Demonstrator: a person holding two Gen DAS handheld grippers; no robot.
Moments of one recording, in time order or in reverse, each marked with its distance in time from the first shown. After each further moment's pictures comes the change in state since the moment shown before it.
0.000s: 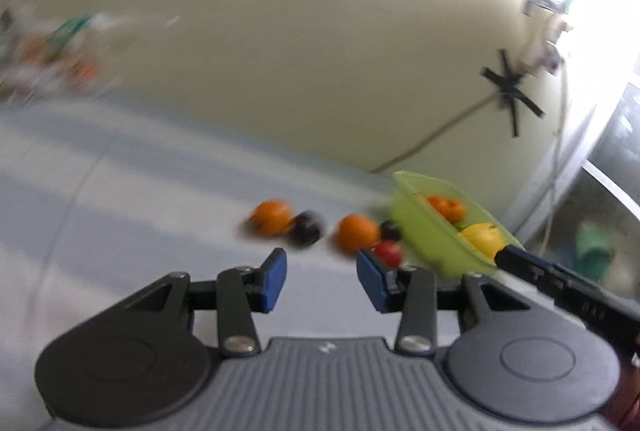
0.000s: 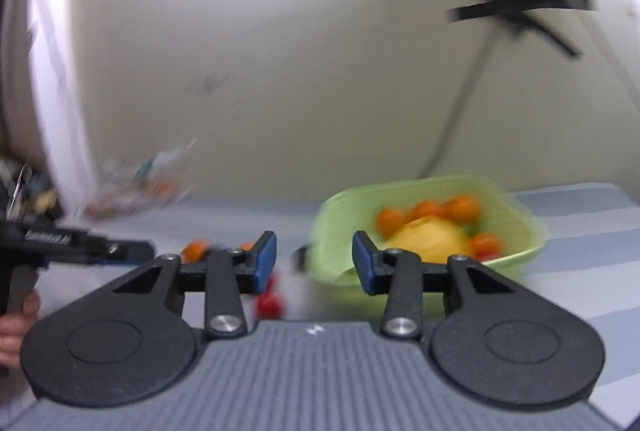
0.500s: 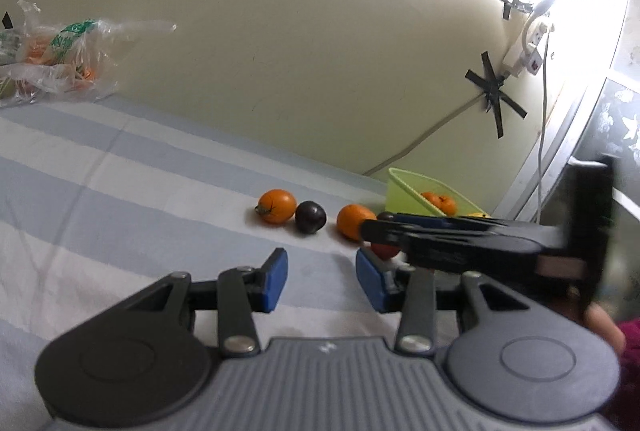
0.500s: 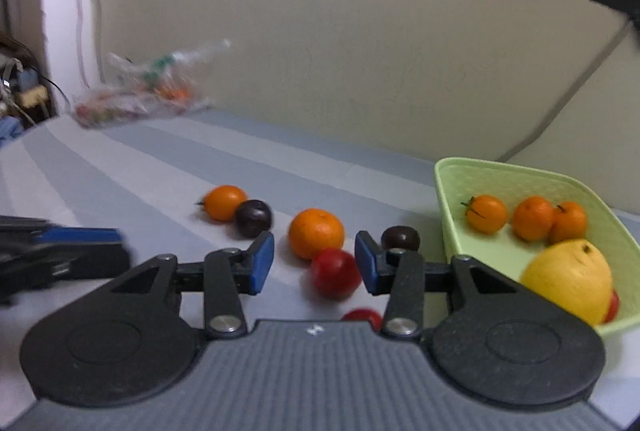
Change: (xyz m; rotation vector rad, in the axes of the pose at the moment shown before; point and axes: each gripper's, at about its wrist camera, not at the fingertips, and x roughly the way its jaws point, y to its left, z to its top) left arm -0.011 0.006 -0.021 0.060 -0.065 -0.055; right arm 0.109 0.060 0.004 -0.180 0.233 -0.038
